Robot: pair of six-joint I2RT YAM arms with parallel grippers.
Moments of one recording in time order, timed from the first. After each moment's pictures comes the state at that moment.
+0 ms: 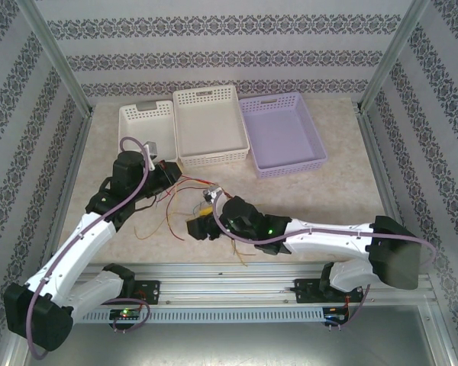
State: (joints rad) left arm -0.33 0.97 0.82 -0.32 0.27 -0.86; right arm 1.15 1.37 0.77 0.19 0.00 0.63
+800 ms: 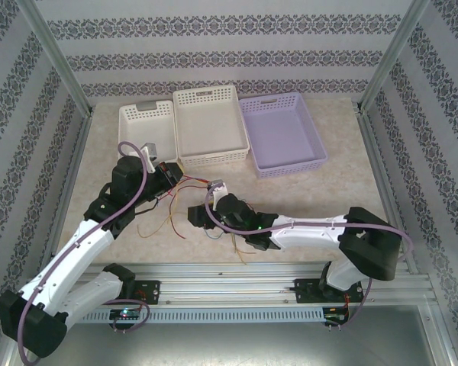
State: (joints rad) left arm -0.39 0.91 0.80 -0.28 0.20 -0.91; right arm 1.11 1.54 0.77 0.33 0.12 0.76
